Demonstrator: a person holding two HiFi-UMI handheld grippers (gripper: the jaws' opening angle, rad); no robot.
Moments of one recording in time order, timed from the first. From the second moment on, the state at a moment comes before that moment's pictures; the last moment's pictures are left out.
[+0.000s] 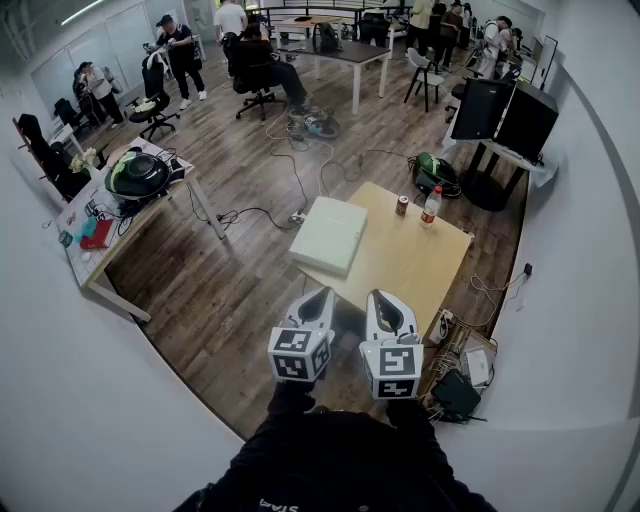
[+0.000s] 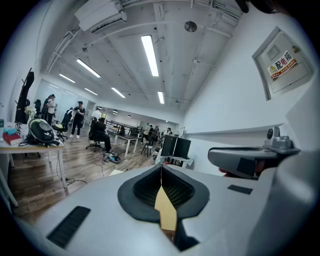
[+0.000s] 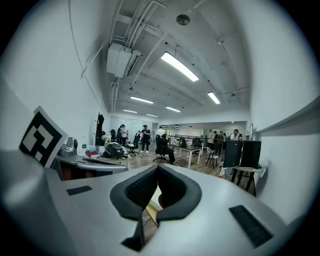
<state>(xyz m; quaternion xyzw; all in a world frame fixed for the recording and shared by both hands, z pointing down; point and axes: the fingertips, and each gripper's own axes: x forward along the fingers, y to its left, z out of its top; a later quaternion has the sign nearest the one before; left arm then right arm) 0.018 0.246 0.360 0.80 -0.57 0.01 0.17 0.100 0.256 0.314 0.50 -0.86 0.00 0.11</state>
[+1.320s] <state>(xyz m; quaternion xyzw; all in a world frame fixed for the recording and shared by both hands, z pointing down) -0.051 0.268 0.431 0.78 -0.58 0.04 0.23 0.034 0.272 0.383 0.48 -0.86 0.06 0.14</state>
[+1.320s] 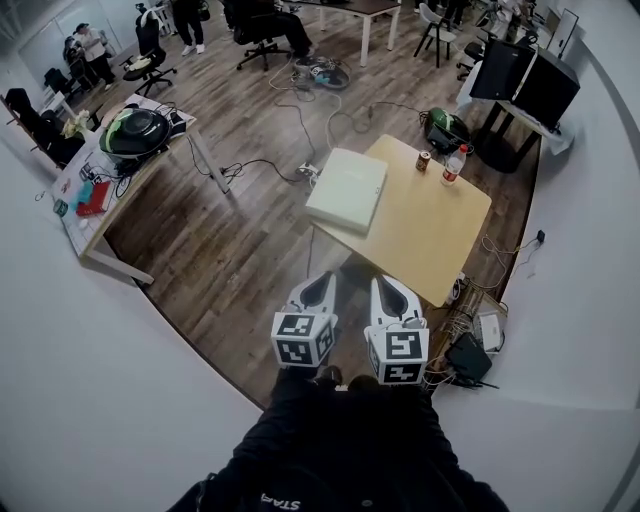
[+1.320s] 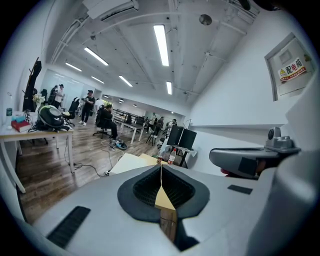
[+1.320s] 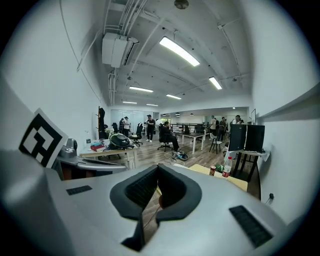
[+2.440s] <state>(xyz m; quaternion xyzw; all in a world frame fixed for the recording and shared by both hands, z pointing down) -0.061 0.111 0.467 0.76 -0.60 0.07 0.25 0.034 0.112 0.411 0.47 -0.87 0.10 0.14</state>
